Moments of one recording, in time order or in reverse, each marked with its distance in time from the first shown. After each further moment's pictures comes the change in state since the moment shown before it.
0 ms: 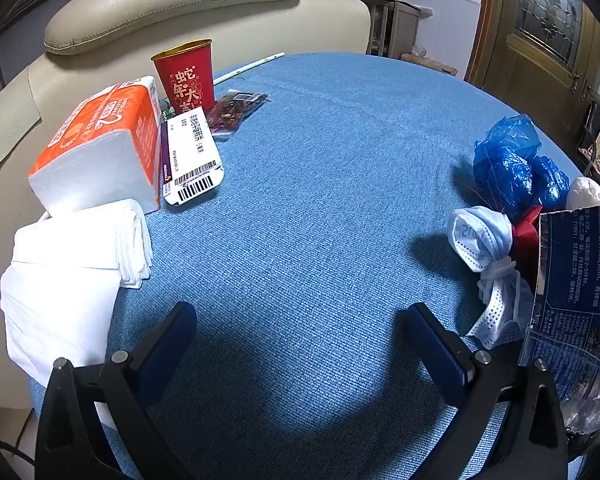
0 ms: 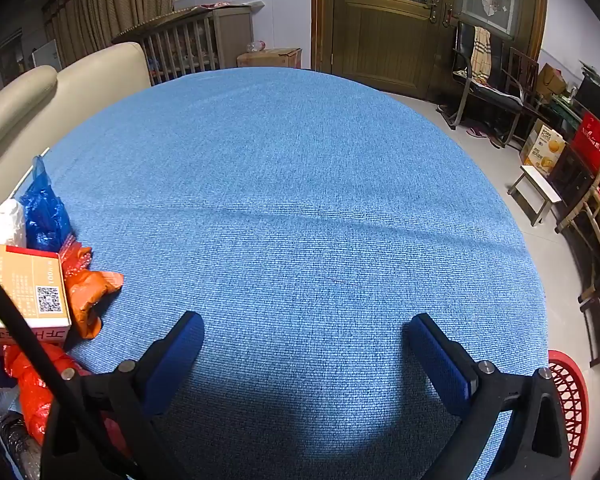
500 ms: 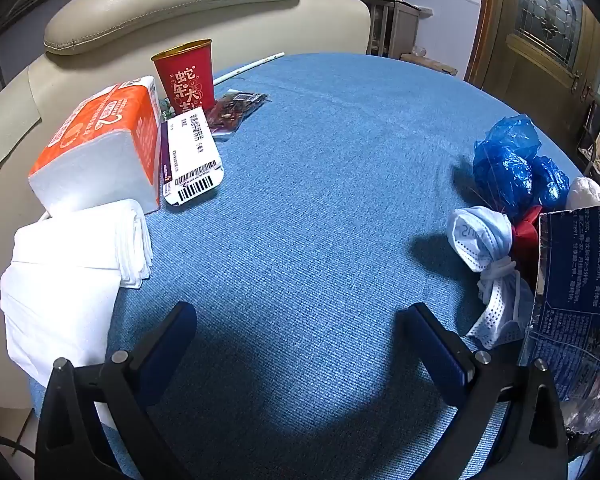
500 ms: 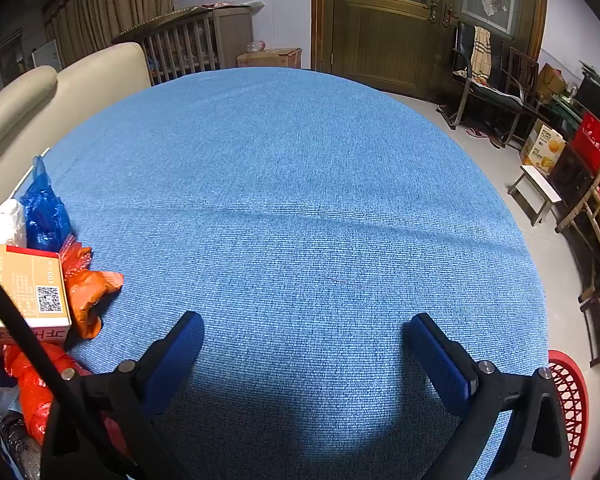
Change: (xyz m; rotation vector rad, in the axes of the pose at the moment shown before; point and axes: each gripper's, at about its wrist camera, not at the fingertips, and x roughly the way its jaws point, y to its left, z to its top) left arm 0.000 0.000 0.000 -0.002 0.000 -0.002; right arm 0.000 0.000 0.000 -0.001 -0.003 -0.003
